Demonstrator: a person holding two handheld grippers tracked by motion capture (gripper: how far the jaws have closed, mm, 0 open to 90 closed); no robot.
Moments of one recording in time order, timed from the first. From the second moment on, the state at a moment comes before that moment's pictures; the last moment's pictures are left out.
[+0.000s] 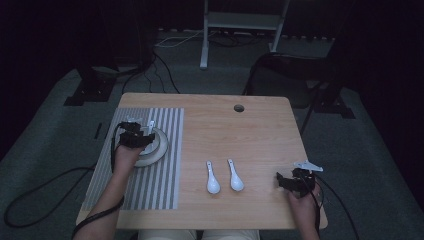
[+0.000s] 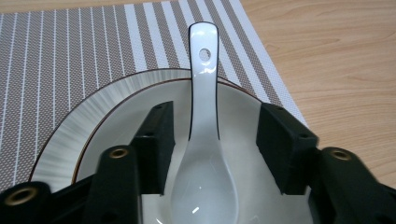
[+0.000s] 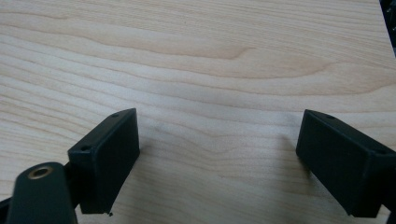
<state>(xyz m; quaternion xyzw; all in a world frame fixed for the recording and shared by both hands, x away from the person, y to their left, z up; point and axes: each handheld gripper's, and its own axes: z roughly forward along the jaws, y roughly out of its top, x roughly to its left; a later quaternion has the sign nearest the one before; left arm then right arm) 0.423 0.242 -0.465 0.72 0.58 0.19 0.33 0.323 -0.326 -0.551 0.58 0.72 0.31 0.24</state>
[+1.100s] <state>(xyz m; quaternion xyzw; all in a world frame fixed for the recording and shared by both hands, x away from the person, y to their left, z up) 0.371 0.251 -0.453 0.73 0.54 0.22 0.36 0.323 -0.326 -0.550 0.58 0.72 0.31 0.24</state>
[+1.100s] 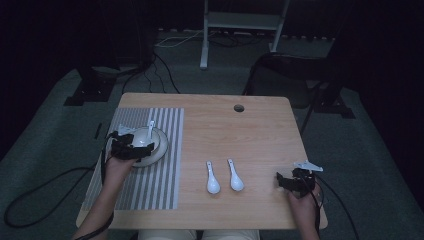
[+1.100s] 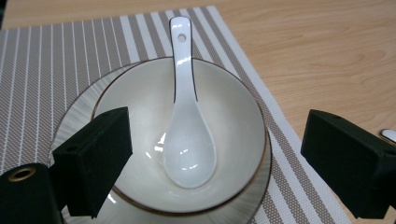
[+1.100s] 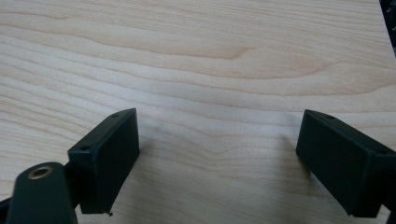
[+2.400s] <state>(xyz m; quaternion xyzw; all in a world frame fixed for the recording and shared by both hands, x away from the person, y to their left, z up) 0.301 0.274 -0.486 0.74 0.51 0.23 0.37 0.323 -0.325 -0.550 0.58 0.72 0.31 0.24</state>
